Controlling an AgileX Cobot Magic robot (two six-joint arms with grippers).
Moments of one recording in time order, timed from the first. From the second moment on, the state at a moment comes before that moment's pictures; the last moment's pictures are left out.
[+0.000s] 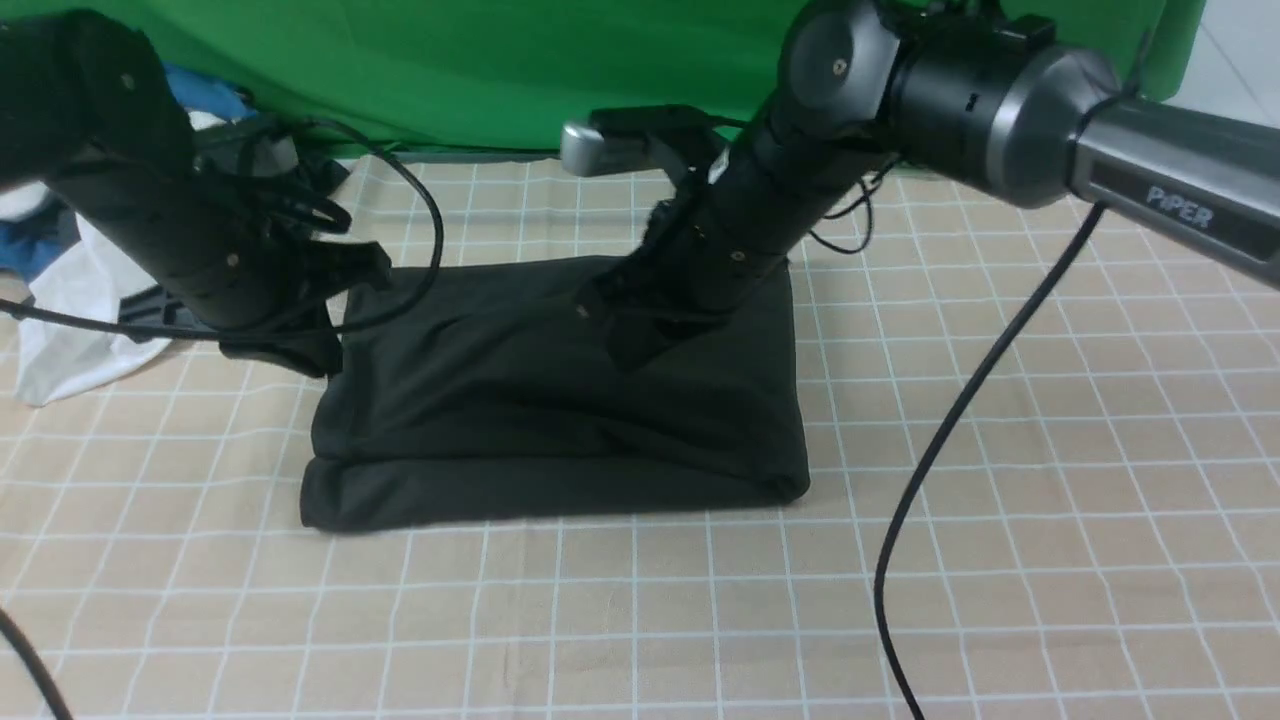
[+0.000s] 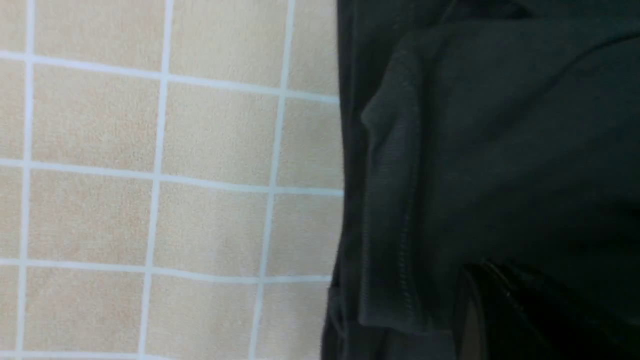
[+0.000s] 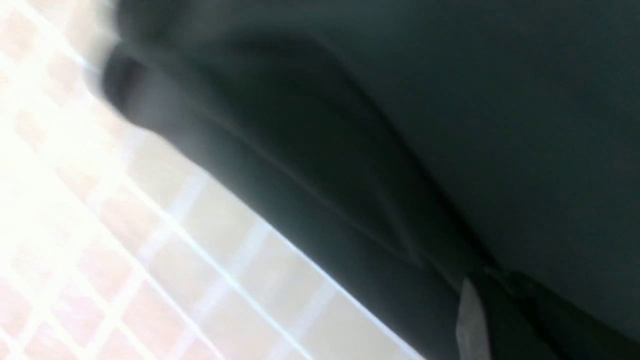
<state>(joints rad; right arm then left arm) 0.55 2.14 -1.86 0.46 0.97 -0.20 -0.03 1.72 -1.30 -0.14 0.91 -0.10</state>
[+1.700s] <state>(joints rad) 0.48 2.36 -2.05 0.16 1.20 -0.08 -0.18 1.97 -1.31 -0.29 0.76 -0.14</state>
